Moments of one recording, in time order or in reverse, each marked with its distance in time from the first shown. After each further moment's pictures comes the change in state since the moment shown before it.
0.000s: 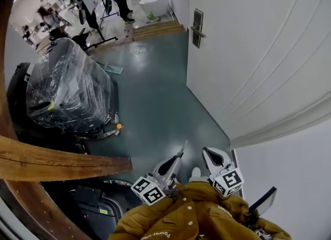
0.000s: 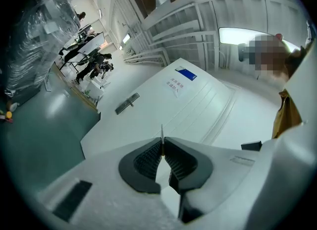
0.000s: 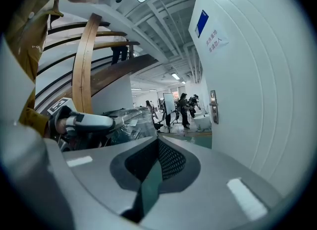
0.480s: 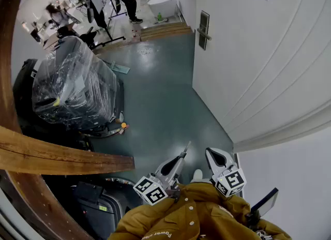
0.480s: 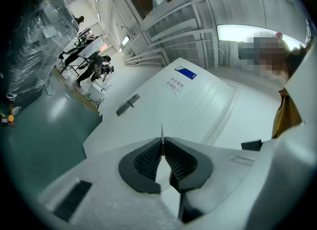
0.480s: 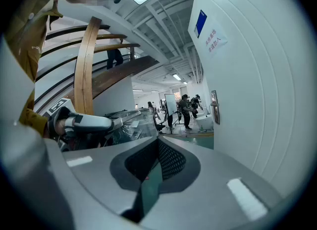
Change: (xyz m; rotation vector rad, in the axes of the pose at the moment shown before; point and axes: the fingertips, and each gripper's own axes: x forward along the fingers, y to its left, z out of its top) left arm 0.006 -0.006 -0.008 0.026 -0.008 0.024; right arm -0.006 -0.011 0.000 0.010 -0.007 0.022
